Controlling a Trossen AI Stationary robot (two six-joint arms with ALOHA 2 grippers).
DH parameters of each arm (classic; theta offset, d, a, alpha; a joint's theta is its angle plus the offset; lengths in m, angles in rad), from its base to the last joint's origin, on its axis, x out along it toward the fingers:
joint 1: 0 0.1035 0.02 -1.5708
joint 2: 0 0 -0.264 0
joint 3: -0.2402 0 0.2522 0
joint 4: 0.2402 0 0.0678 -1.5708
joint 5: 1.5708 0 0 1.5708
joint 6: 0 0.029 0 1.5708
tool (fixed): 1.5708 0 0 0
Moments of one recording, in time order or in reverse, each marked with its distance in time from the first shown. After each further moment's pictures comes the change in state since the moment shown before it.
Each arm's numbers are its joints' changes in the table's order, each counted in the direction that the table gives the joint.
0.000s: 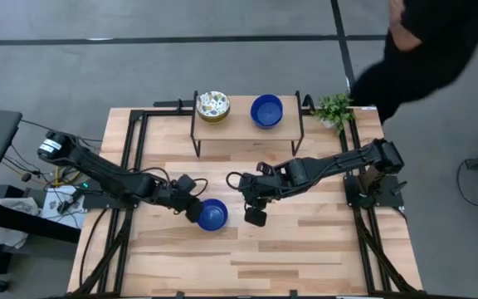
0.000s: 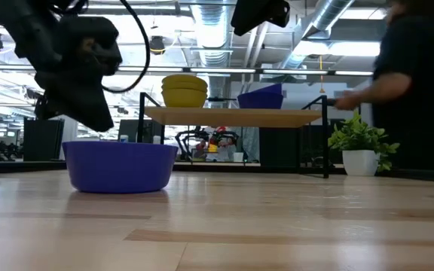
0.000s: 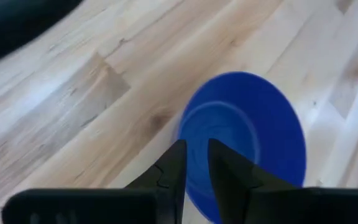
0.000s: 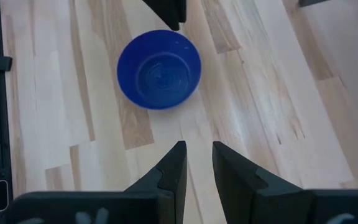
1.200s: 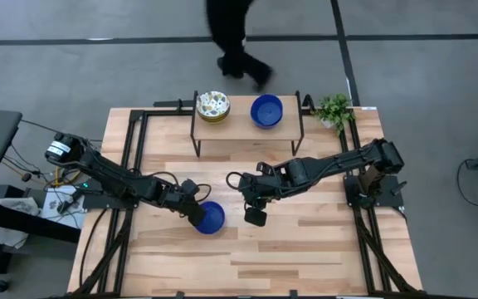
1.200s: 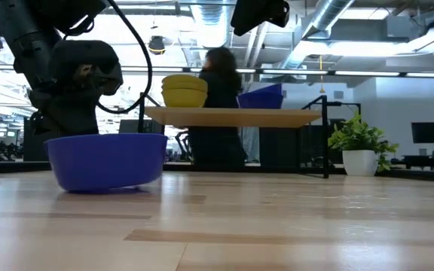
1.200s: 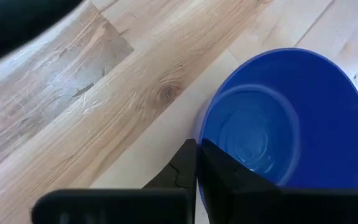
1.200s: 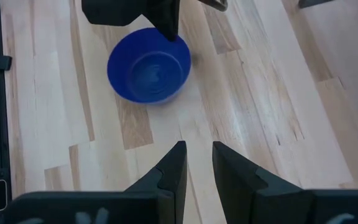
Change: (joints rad) left arm 0.010 0.120 0.000 -0.025 0.076 -0.026; right arm 0.000 0.000 0.000 -0.001 0.001 -0.008
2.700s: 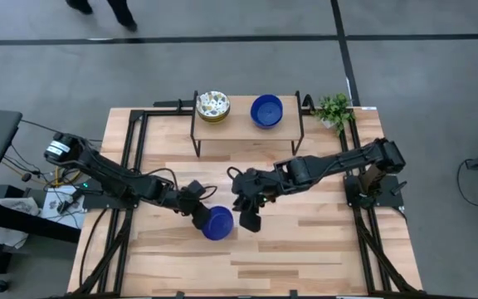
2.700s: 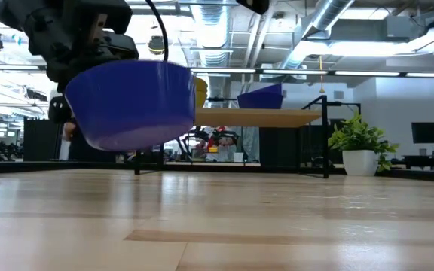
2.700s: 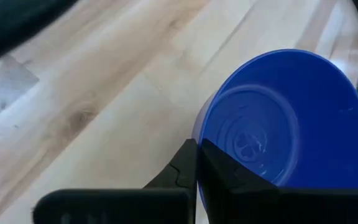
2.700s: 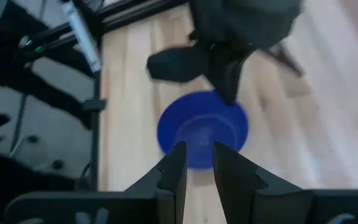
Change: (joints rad) left arm 0.004 -0.008 -0.046 -0.142 0.074 0.047; right arm -0.003 -0.013 -0.002 -0.227 -0.181 0.026
